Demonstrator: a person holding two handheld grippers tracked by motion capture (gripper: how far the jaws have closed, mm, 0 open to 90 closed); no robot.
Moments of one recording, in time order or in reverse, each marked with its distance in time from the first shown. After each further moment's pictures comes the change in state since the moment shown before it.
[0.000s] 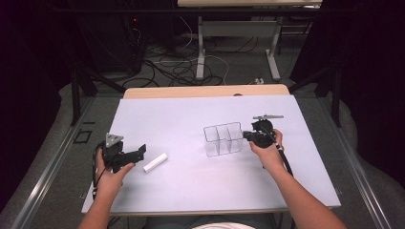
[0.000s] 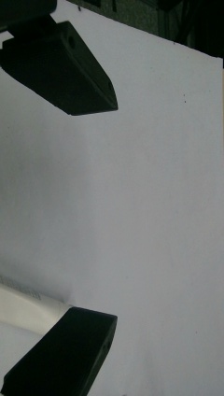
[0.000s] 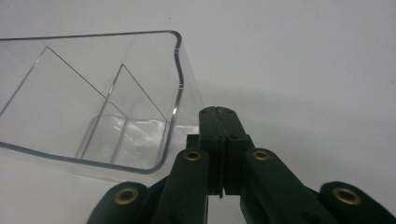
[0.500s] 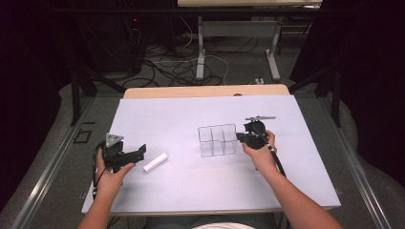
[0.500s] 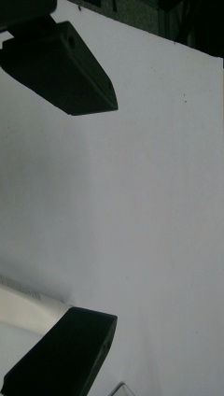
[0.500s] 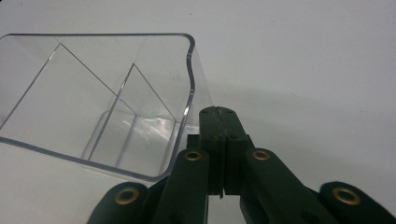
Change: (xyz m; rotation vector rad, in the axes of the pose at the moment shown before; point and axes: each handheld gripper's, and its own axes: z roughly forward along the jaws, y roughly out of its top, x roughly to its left) left arm 0.000 0.000 0.000 0.001 0.001 0.000; right arm 0.025 -0.001 0.006 0.019 -0.006 0.020
